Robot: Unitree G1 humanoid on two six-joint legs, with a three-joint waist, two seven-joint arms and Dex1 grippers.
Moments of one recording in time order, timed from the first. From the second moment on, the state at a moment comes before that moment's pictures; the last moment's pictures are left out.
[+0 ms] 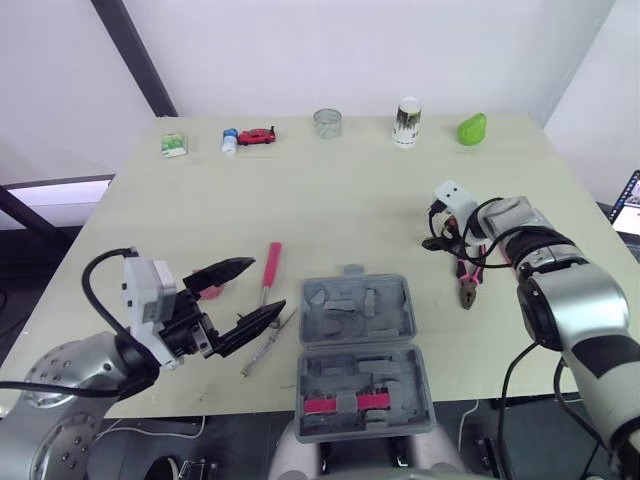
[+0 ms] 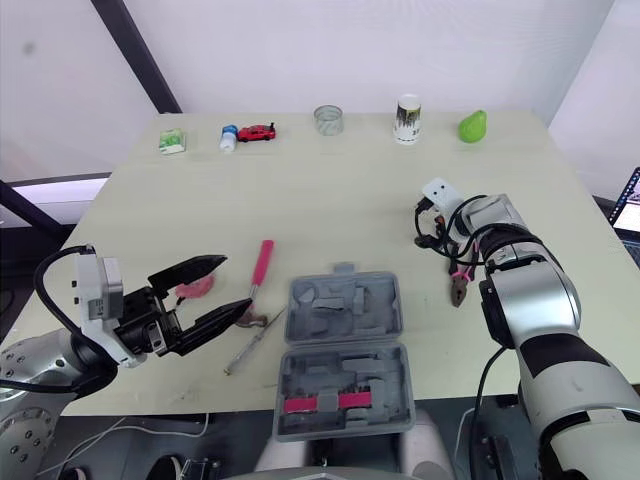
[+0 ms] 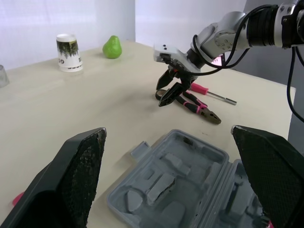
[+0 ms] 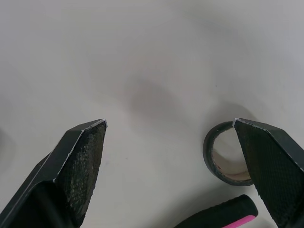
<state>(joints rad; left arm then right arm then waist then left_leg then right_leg) 0.27 0.71 0.47 -0.66 -0.82 0.45 -0.86 -1.24 -0.35 0.10 1.38 -0.23 0.34 0.80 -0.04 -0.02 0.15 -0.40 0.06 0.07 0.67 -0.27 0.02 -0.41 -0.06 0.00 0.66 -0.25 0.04</state>
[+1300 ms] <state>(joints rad) 0.20 0.75 0.47 -0.65 -0.89 0.49 -0.85 -1.17 -0.35 0.07 1.38 -0.25 0.30 0.74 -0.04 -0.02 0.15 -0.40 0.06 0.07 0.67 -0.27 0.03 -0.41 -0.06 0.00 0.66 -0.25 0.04</state>
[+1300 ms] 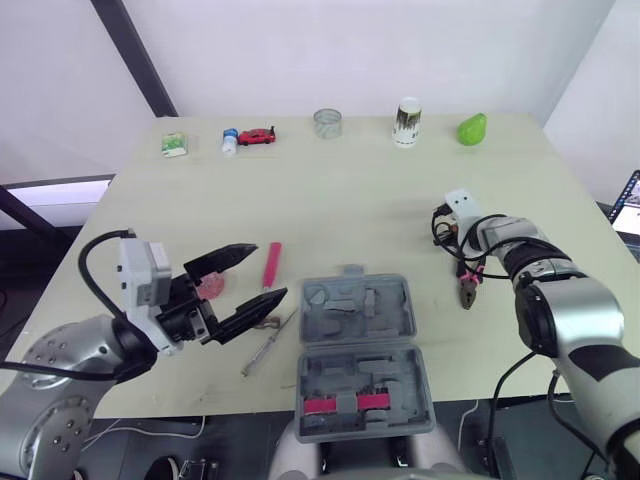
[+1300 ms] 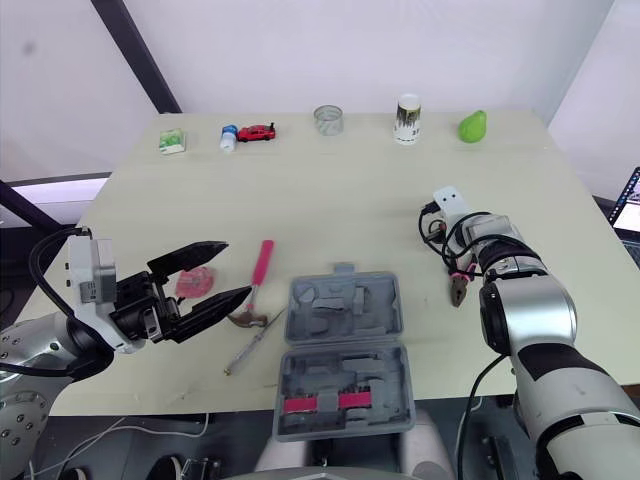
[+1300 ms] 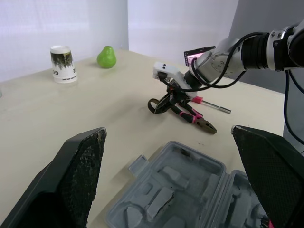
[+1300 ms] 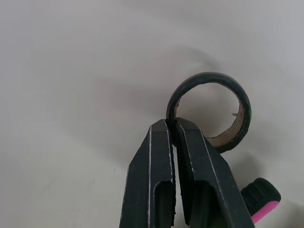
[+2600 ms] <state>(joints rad) -0.02 0.84 0.29 -0.36 -0.71 0.38 -1.22 -0.75 -0.69 0.55 0.18 -0.54 0.08 1.52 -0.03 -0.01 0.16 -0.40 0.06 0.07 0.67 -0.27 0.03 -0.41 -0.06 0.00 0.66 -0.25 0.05</state>
